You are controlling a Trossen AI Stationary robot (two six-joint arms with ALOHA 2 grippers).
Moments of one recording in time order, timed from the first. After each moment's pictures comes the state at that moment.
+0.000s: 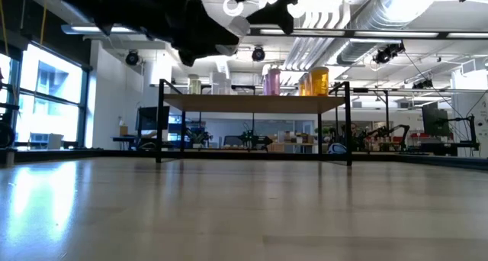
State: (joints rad) left arm 0.16 1.36 0.65 0.46 -0.09 -0.04; right arm -0.14 1.53 1.34 -0.29 -0.13 0.30
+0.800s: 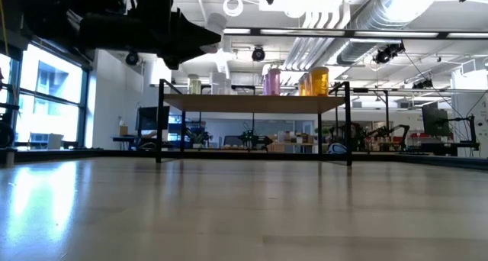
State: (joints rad) left arm 0.19 1.36 0.39 1.00 -0.12 0.04; right arm -0.23 1.60 1.64 -0.41 -0.23 -0.07
